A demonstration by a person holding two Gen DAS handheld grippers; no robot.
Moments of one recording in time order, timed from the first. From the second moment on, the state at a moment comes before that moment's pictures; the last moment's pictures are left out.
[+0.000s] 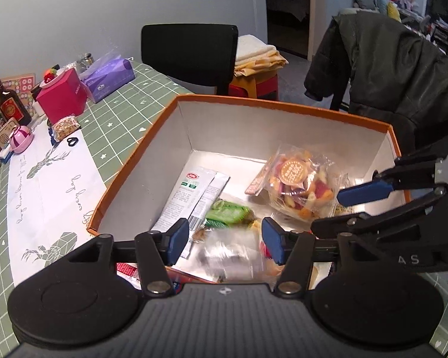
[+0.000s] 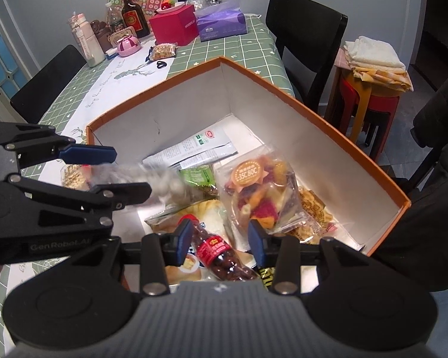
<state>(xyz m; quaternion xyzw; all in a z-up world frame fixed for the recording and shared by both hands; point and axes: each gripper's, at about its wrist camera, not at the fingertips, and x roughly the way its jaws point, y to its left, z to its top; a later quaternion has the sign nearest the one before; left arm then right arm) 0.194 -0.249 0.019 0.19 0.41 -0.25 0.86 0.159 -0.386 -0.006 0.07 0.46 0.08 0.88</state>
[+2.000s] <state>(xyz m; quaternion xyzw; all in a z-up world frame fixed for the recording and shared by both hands) 0.202 -0.025 -0.041 0.06 0.37 -0.11 0.92 0.155 -0.175 -0.045 -0.12 0.40 0.17 0.89</state>
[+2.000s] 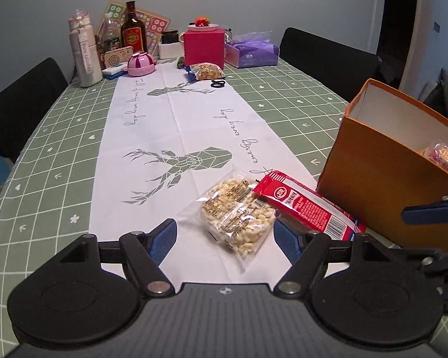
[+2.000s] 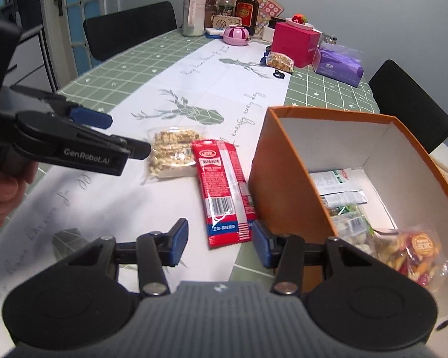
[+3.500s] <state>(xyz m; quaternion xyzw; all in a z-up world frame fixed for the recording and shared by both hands) 0.178 -0.041 -0.079 0.19 0.43 -0.23 0.85 0.159 -0.180 -0.080 -0.11 0.46 0.22 0.86</state>
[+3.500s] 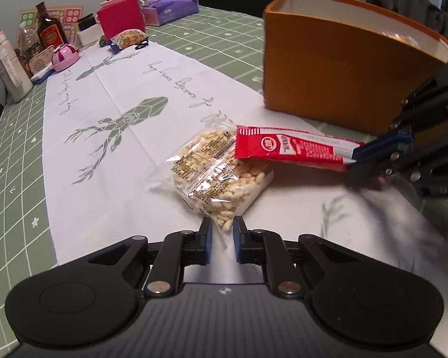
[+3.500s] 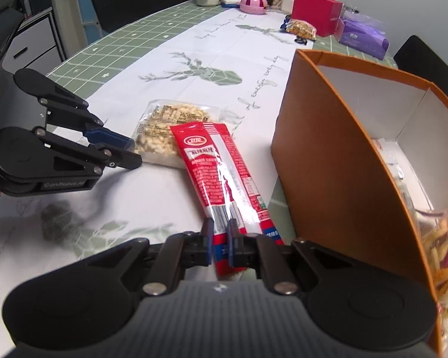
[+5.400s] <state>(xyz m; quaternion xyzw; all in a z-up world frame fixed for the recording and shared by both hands) 0.109 -0.082 -0.070 0.36 0.45 -0.39 0.72 0.091 -0.223 -0.091 -0.13 0.54 0.27 0.79</state>
